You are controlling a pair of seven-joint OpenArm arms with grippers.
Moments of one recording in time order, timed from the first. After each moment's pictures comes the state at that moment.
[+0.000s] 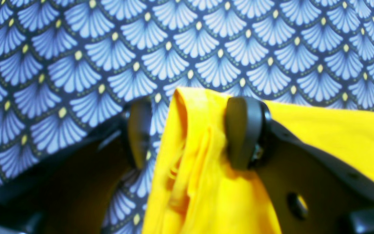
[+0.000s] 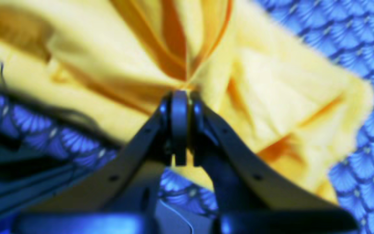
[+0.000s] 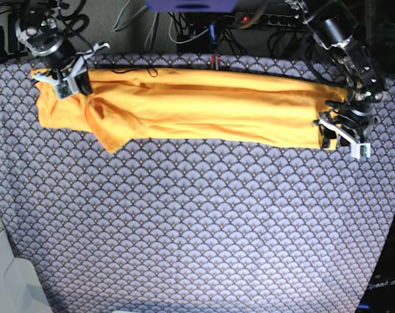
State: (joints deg) left arm -1.7 -4.4 -42.1 72.8 1.9 -37.2 27.0; right arm -31.7 5.1 24.6 103.9 -2.3 40.1 -19.3
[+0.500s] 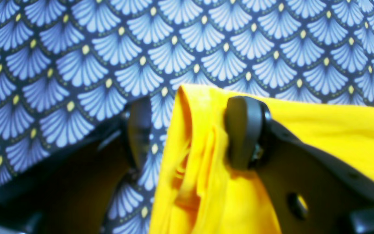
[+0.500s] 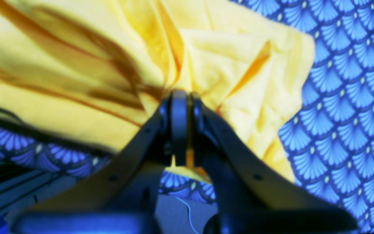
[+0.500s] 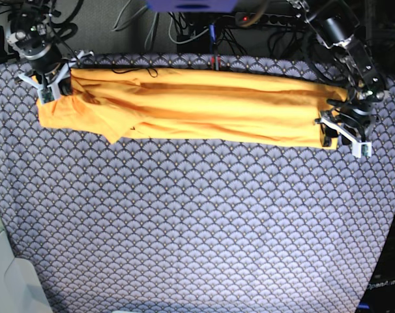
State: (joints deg) left arm -1.6 -4.6 -42.1 72.9 2.1 -37.3 27.2; right arm -28.1 3.1 31.2 103.9 -2.5 40.1 -27.5
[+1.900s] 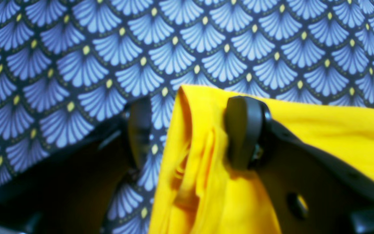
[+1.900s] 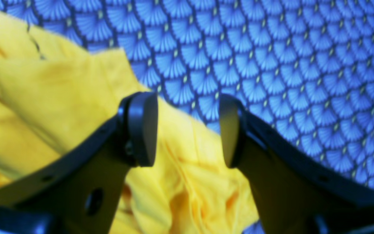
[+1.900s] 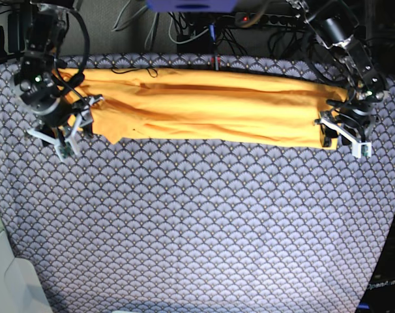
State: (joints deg) left arm -1.7 -4.4 -42.0 72.9 2.1 -37.1 27.2; right arm -11.3 6.0 20.2 106.3 -2.3 40.1 -45.2
